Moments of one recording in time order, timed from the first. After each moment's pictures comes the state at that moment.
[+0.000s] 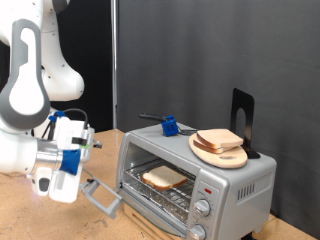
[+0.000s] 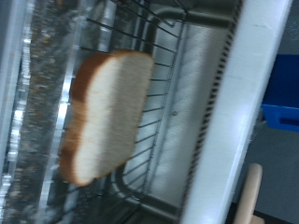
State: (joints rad) arm -0.57 0.12 0.07 -2.45 1.09 1.67 -0.53
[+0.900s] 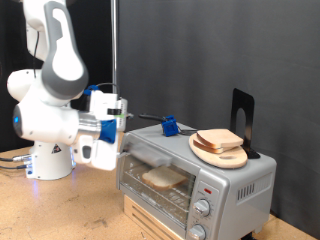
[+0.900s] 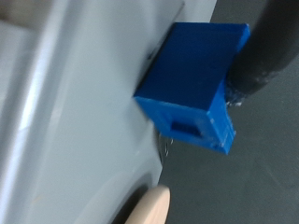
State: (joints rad) arm -0.48 -0.12 0.23 -2.60 1.29 1.72 -0.46
